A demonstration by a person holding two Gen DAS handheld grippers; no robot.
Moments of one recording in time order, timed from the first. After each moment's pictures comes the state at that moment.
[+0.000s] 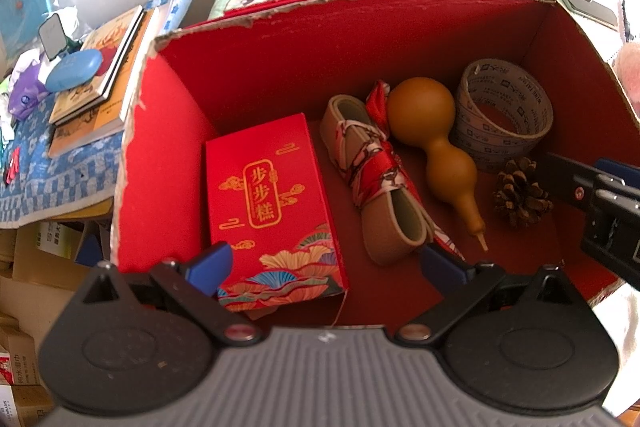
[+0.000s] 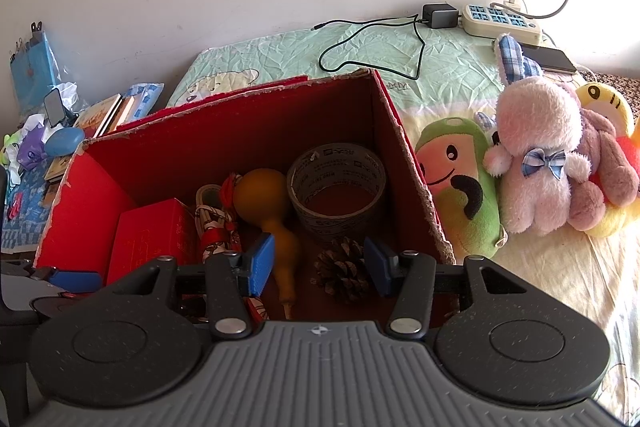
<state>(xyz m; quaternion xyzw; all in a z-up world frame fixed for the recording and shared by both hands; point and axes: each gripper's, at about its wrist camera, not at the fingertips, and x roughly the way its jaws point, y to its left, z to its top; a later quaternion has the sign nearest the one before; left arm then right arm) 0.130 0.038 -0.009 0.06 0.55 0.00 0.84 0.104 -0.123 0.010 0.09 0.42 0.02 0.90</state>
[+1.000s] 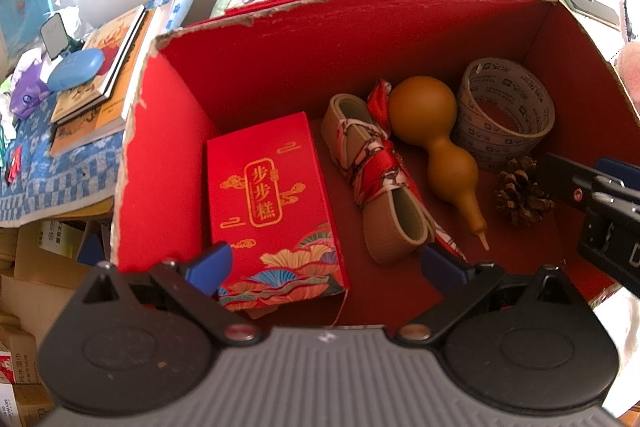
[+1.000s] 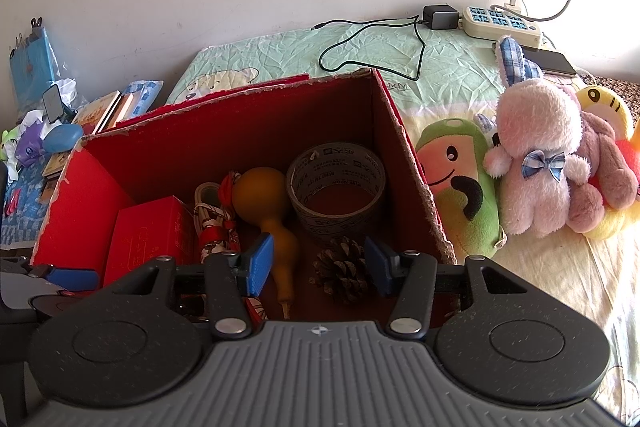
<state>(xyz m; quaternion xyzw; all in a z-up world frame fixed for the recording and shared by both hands) 0.129 0.039 -0.009 0.06 0.55 0.00 0.84 0.104 -0.121 0.009 0.08 0.42 0.02 0.91</state>
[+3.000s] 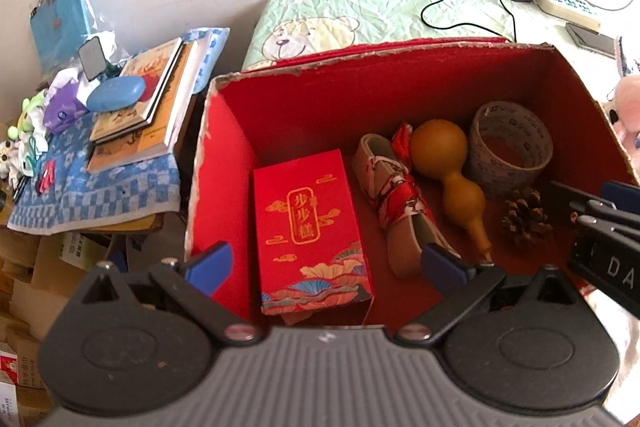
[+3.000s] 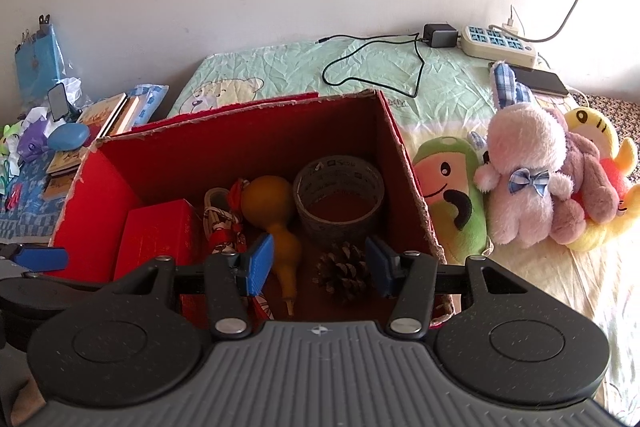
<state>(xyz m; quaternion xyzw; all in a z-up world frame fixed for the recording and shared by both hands) 0.107 0.046 0.028 0.06 0.50 0.03 0.87 0.091 -0.113 0.029 0.06 0.40 0.02 0.91</state>
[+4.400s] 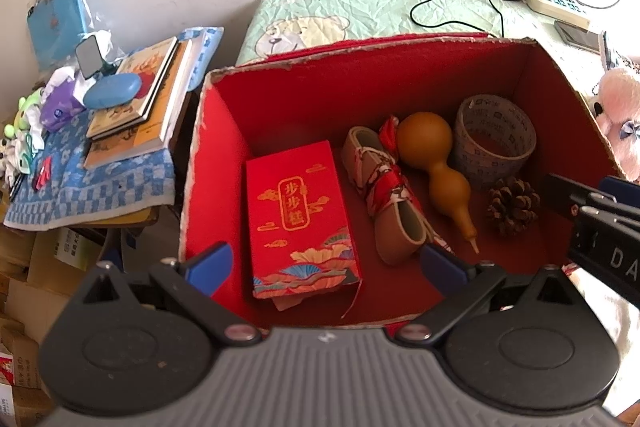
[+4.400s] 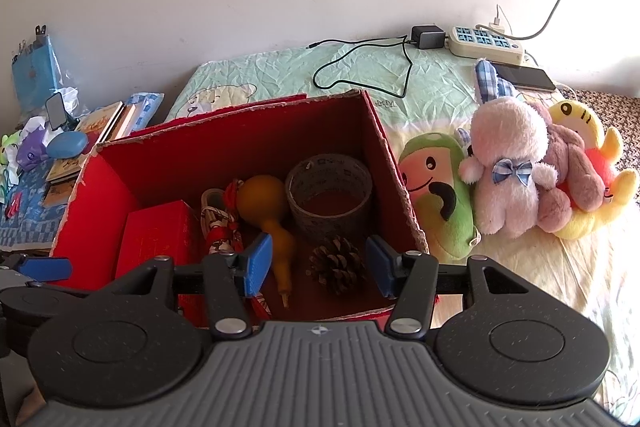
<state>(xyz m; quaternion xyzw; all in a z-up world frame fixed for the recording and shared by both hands) 0.095 0.041 0.030 0.06 0.50 0.02 0.87 0.077 -0.117 0.031 0.07 0.40 0.01 0.92</state>
